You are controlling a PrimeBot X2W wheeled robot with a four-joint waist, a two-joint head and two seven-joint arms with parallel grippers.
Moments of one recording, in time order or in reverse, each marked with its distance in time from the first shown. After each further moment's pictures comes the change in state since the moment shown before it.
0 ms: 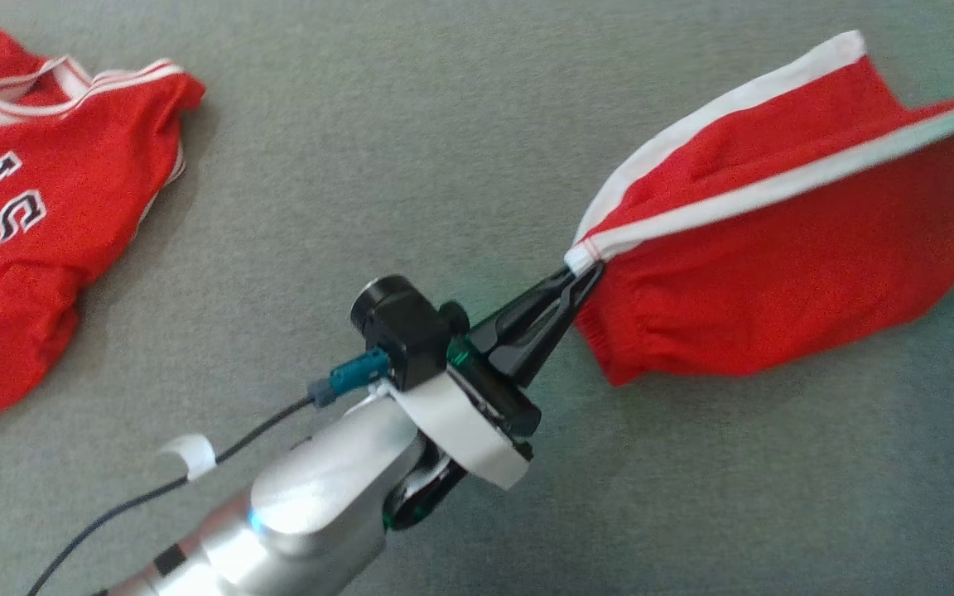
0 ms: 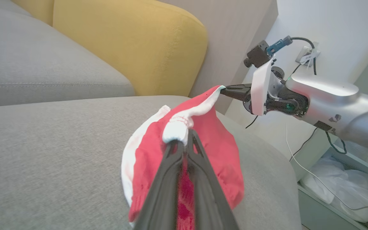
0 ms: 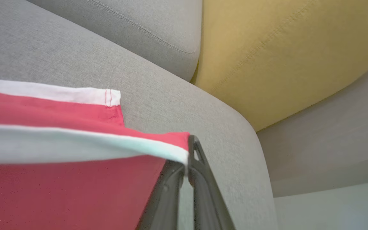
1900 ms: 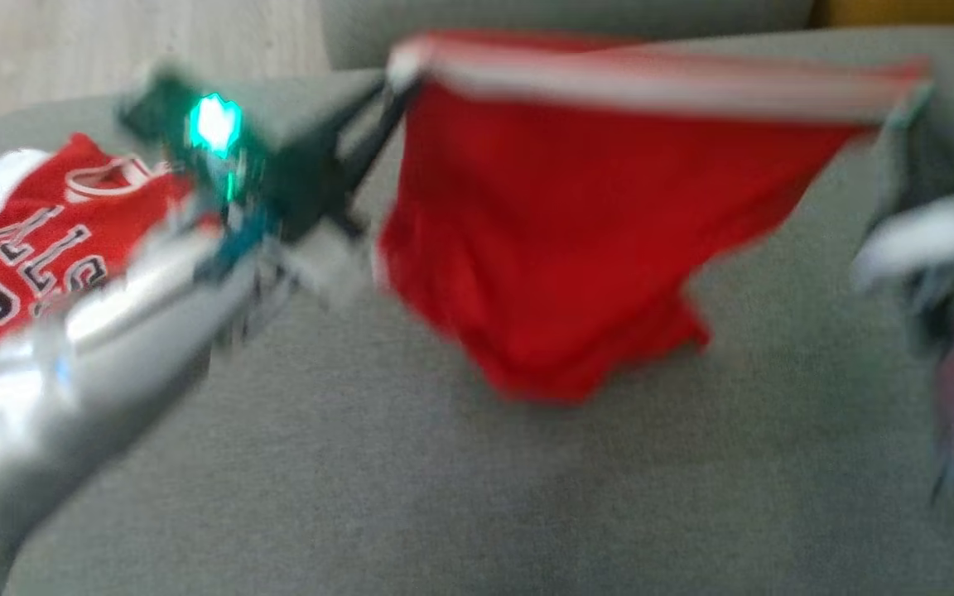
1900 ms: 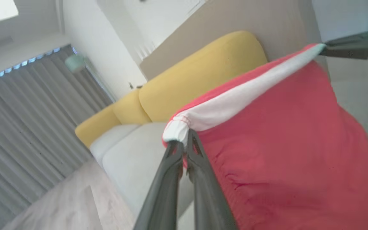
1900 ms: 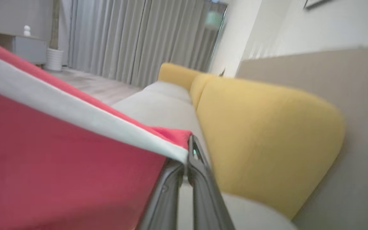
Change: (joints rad) left arm -0.336 0.323 -0.082 -0.018 0.219 0.252 0.114; right arm 0.021 0.309 -0.090 0.150 -0.063 0.000 -0.562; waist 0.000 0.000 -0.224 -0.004
